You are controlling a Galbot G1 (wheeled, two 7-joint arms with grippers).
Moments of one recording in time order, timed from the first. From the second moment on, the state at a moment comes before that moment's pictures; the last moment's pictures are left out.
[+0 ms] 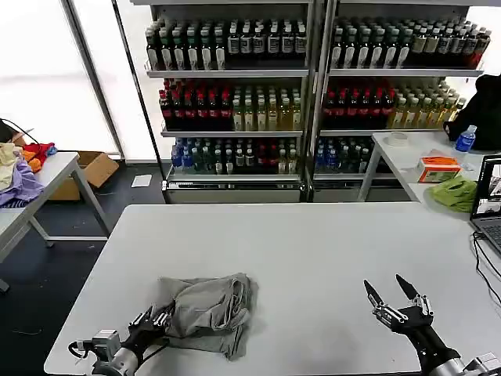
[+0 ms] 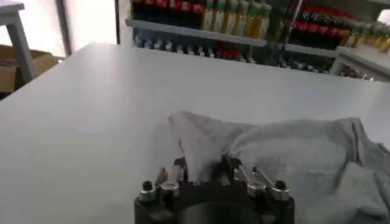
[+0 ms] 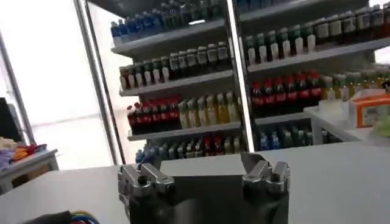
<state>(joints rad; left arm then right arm) 1.57 -1.21 -0.58 -2.05 -0.53 0.50 -0.04 -1.77 1.19 0.87 2.17 0.66 -0.09 -0.30</state>
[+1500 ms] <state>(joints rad) 1.46 -0.94 -0.84 -2.14 -1.08 0.54 -0.19 -1.78 1.21 0.86 2.19 0.66 -0.08 -0.29</state>
